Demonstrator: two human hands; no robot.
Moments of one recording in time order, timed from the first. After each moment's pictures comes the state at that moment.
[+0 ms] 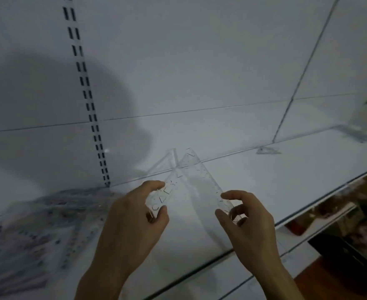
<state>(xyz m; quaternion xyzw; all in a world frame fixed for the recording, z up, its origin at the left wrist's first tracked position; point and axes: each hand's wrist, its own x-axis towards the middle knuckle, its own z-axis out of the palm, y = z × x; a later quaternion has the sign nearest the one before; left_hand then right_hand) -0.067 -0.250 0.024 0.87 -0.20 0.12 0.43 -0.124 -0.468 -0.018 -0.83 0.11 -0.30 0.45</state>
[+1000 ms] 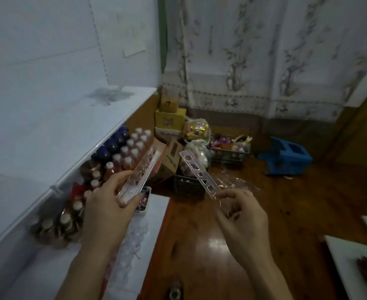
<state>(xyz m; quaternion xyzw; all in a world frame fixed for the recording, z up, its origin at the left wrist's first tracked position) -0.216 -0.865 -0.043 0.74 -0.48 -0.07 0.47 -0.459 -0.938 -0.062 -0.71 0.49 -0.43 0.26</state>
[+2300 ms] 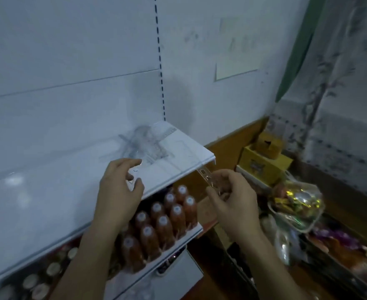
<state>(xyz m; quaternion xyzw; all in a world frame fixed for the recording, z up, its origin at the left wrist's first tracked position) -0.025 -1.330 -0.040 0.87 -0.26 0.13 0.41 -0.170 -1.532 -0.053 -0.85 0.22 -0.30 0.38</state>
